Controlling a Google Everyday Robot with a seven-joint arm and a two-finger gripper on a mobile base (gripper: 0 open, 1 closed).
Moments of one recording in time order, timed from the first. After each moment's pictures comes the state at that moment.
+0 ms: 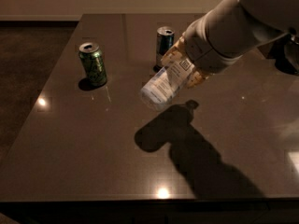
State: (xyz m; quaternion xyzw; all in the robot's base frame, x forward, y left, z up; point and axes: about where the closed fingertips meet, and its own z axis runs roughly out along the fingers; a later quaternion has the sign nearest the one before) arm 0.508 -0.070 0.963 -0.90 0.29 -0.21 0.26
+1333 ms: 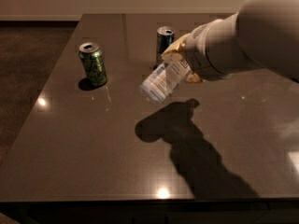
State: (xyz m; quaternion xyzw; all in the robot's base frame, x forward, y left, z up) arm 0.523 -0.073 0.968 -0.86 0.27 -0.31 0.30
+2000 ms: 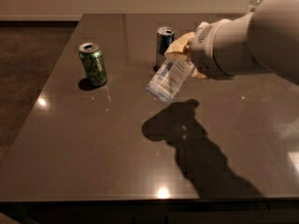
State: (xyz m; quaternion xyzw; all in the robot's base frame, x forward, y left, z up) arm 0.525 -0.077 0.976 -0.87 0.19 -0.36 0.29
